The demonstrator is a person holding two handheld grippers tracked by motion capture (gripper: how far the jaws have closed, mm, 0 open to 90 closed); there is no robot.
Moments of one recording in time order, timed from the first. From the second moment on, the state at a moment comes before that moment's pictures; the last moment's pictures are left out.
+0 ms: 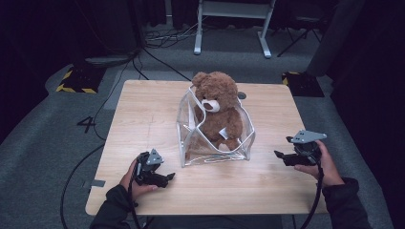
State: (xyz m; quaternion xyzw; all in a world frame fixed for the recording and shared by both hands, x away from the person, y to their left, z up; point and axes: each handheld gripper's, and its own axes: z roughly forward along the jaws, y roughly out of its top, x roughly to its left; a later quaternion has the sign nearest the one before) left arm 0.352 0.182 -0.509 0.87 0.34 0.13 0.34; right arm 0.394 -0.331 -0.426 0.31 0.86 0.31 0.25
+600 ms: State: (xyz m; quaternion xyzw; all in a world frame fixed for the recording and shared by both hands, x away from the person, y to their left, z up) left arm 0.352 0.182 -0.509 0.87 0.34 0.13 0.34; right arm 0.392 -0.337 -0.450 0.33 0.87 0.28 0.25
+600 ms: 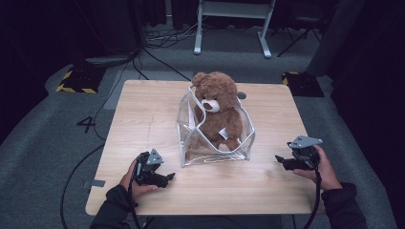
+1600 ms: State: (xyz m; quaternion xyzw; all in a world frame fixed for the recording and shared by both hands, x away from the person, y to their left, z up) left arm 0.352 0.182 -0.509 0.87 0.34 0.13 0.34; right arm 0.382 -0.356 -0.487 0.35 0.87 0.28 0.21
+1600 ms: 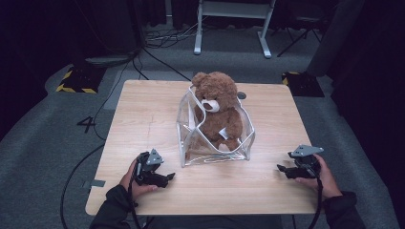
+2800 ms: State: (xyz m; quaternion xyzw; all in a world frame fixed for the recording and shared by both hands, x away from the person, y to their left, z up) left arm 0.352 0.182 -0.509 0.86 0.34 0.13 0.34; right arm 0.359 -0.398 -0.508 0.39 0.82 0.37 0.18
